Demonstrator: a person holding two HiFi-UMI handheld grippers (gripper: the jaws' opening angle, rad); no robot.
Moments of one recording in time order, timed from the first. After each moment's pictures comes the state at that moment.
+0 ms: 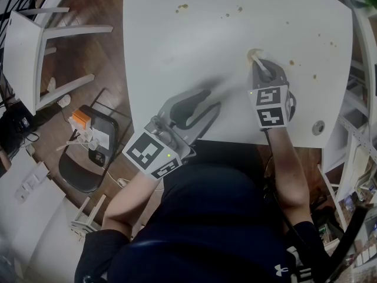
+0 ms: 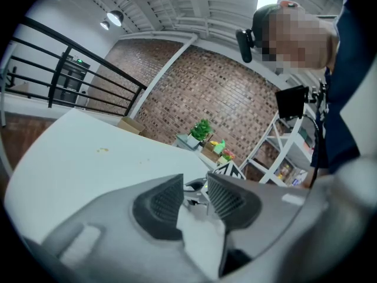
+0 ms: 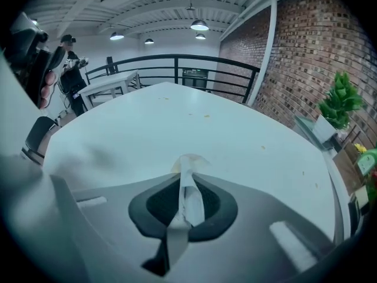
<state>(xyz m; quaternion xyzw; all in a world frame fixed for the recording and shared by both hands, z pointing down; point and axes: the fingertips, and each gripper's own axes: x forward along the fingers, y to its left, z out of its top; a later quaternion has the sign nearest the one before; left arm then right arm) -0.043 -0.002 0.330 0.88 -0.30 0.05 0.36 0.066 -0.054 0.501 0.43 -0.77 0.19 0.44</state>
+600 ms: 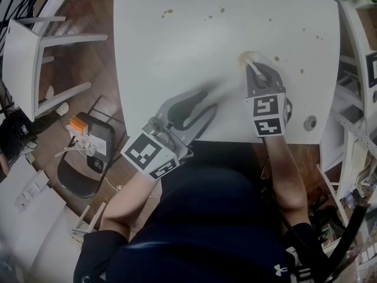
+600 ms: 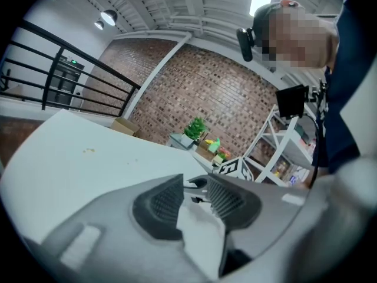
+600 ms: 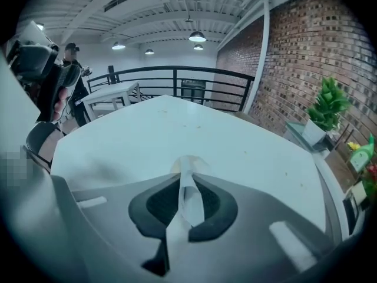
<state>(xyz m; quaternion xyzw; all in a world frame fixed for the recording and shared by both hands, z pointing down) -0.013 0.007 0.321 0.89 -0.29 0.05 0.35 0.083 -0.042 0.468 0.44 -0.78 0.18 0.39</state>
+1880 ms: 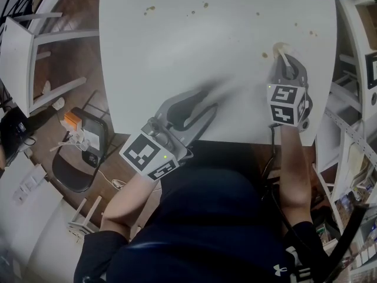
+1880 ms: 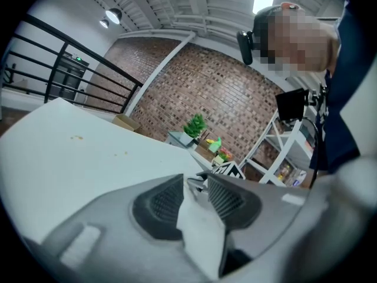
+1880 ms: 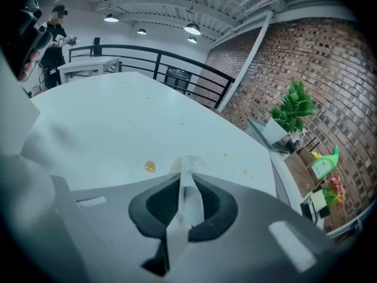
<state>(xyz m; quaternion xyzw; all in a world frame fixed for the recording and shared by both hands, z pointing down) 0.036 0.011 0.332 0.88 -0.30 0.04 0.36 0.229 -0.069 0.484 0.52 -0.70 0.10 0.48</state>
